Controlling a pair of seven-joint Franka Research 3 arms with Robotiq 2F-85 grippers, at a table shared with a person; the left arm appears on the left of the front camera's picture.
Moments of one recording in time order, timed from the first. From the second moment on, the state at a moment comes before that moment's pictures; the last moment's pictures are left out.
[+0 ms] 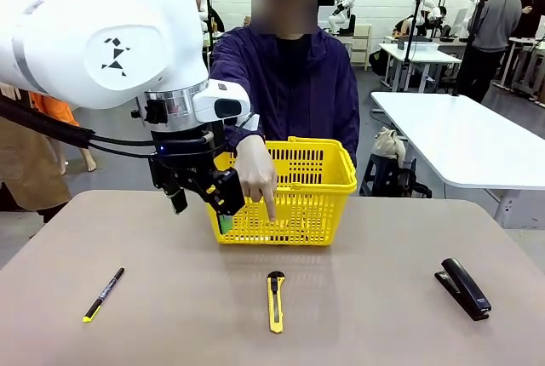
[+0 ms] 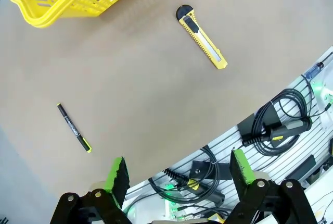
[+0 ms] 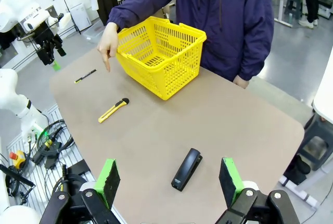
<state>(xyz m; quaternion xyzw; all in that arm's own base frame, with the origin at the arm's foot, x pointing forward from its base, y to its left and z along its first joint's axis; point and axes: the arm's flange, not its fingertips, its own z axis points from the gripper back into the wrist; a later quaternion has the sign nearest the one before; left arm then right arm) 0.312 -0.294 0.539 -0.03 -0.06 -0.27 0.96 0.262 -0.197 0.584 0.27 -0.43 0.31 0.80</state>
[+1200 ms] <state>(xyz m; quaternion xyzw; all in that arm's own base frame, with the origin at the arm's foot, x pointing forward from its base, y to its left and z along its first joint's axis) 0.328 -0.404 0.392 0.06 -0.01 -0.02 1.00 0.262 -0.197 0.584 0.27 -0.43 0.31 0.80</state>
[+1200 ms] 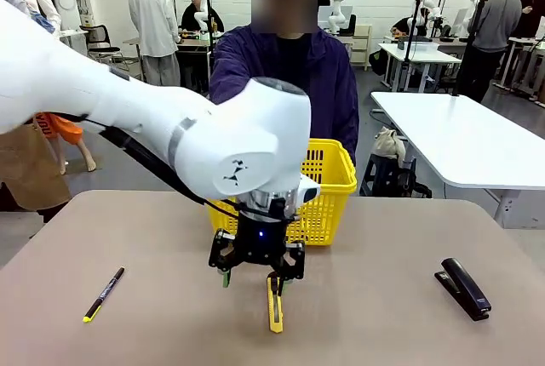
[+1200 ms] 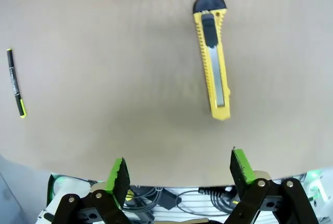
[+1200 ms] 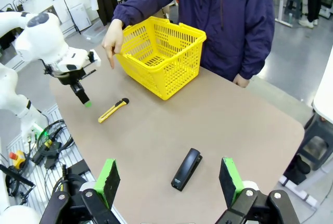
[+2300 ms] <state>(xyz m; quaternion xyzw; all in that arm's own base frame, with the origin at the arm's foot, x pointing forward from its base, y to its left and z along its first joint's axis) 0.365 -0.423 0.344 0.02 -0.02 -0.01 1.00 0.262 -0.197 0.584 0.27 -0.43 0.31 0.80</state>
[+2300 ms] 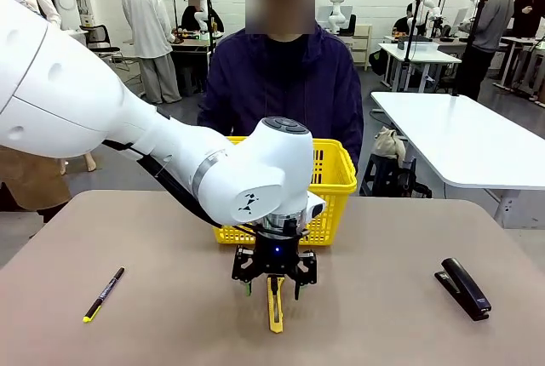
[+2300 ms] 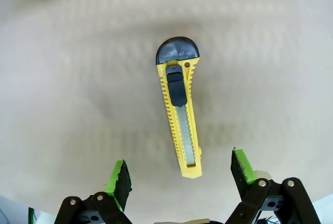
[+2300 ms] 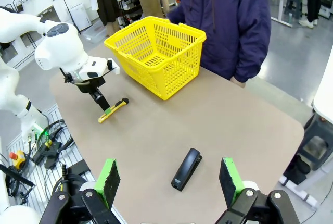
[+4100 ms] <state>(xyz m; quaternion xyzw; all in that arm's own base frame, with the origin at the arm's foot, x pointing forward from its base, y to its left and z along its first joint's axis) 0.379 -0.429 0.308 0.00 -0.03 -0.04 1.00 0.262 -0.197 0.584 0.27 -0.43 0.31 0.80</state>
